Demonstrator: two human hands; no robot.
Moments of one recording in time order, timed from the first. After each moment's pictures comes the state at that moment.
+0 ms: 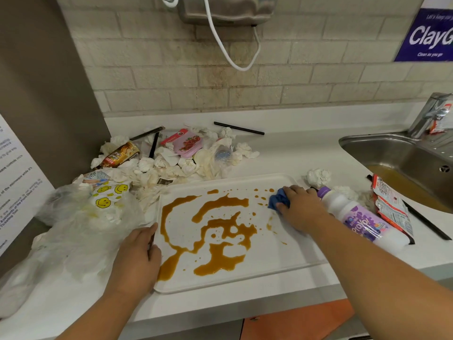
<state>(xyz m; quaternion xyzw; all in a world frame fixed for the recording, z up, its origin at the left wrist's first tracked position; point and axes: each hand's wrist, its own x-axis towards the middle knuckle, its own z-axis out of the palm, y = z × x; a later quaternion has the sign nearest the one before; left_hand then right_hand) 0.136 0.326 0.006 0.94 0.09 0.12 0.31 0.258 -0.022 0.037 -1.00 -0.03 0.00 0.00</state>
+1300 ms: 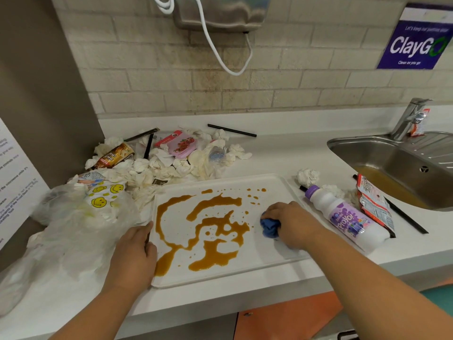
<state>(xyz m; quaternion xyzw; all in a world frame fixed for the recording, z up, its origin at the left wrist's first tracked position) 0.138 0.327 0.002 0.95 0.10 0.11 0.28 0.195 -0.001 0.073 -0.98 -0.13 0.12 0.07</state>
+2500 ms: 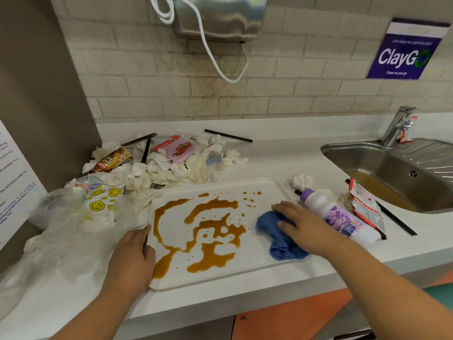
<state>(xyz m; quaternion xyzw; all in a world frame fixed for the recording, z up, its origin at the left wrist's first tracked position) 0.136 0.325 0.007 0.95 0.10 0.11 0.28 0.179 -0.039 0.067 -0.98 -0.08 0.07 0.17</state>
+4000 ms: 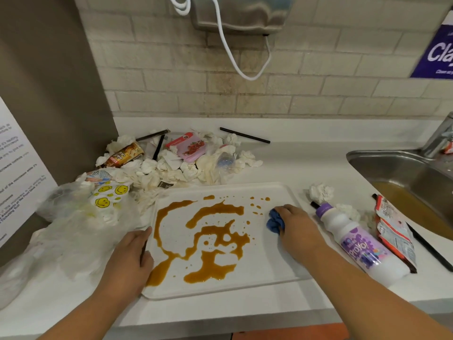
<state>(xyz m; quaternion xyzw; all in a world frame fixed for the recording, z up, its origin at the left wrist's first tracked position) 0.136 0.326 0.007 0.95 0.10 0.08 0.28 0.235 -0.018 0.041 -0.98 -0.13 -0.04 0.12</state>
